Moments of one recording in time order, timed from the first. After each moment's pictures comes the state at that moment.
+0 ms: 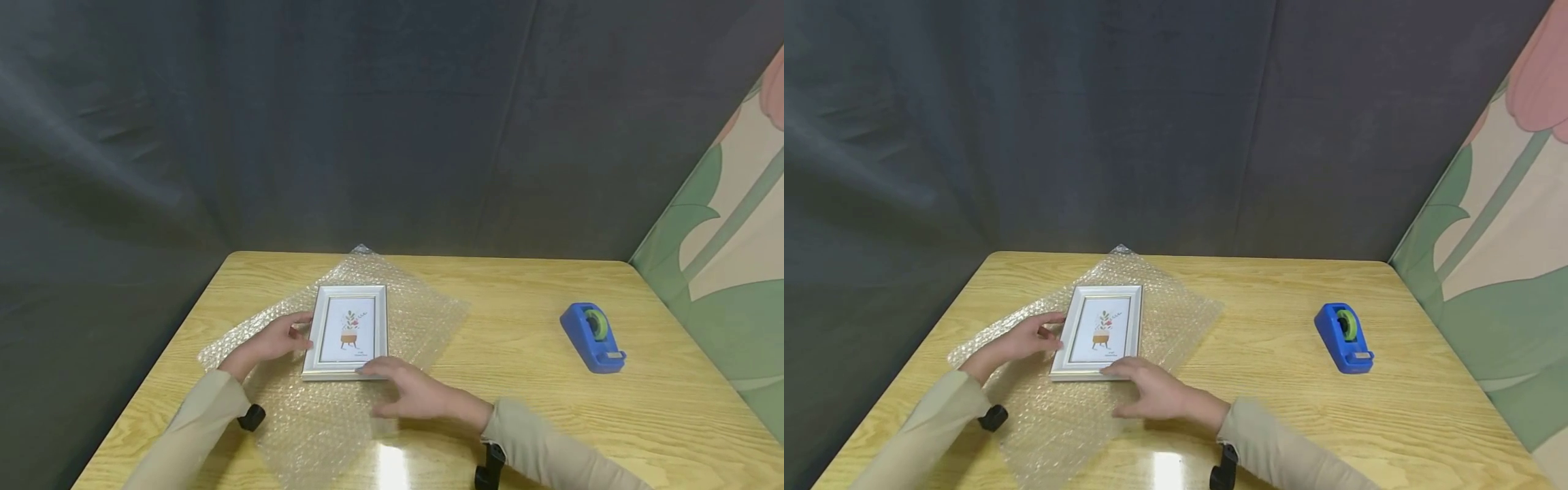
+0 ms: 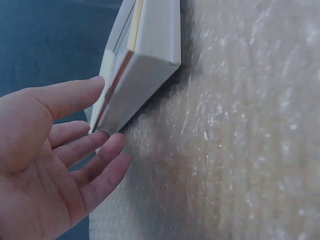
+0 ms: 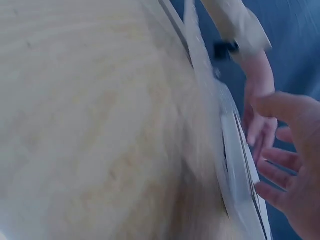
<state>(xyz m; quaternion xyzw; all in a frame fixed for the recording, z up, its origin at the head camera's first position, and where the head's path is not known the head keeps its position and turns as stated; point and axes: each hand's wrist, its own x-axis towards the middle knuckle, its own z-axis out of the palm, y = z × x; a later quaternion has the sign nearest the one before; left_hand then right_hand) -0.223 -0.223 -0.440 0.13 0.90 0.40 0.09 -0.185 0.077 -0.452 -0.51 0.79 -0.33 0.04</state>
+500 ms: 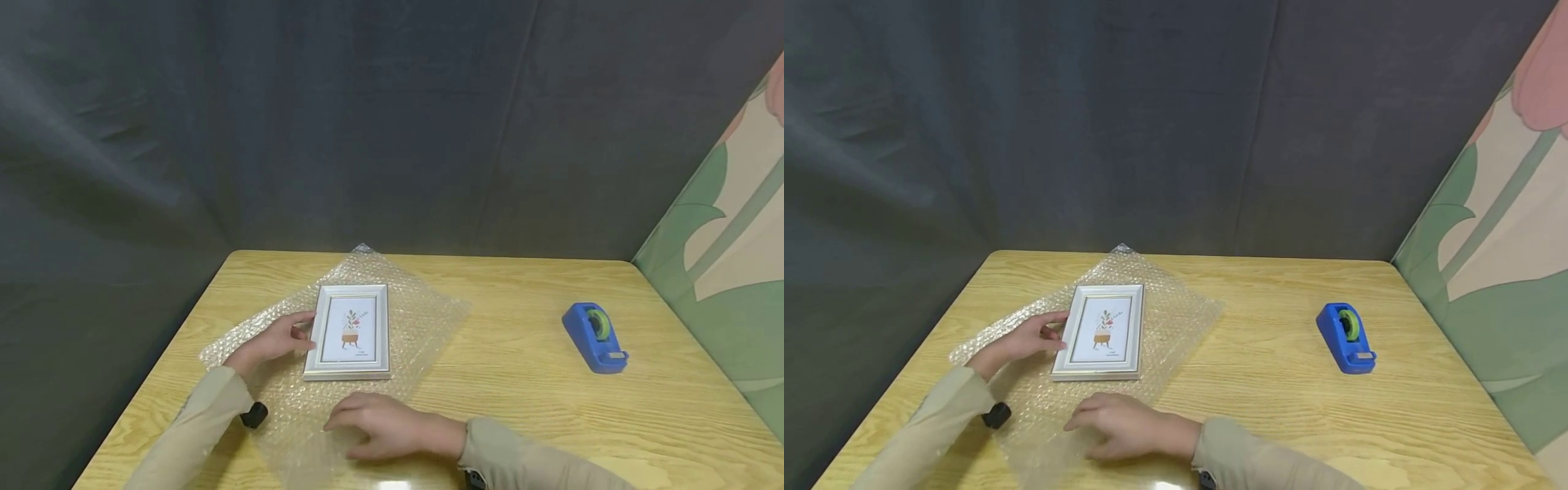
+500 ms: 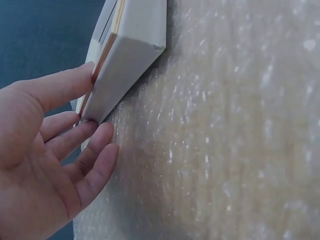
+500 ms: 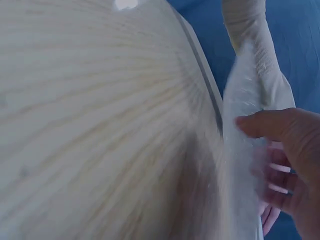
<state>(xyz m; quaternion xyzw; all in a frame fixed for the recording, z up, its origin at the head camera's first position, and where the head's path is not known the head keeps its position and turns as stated) -0.229 -0.223 -0.446 0.10 0.89 0.43 0.10 -0.150 0.043 -0.453 -0.64 0.75 -0.17 -0.04</state>
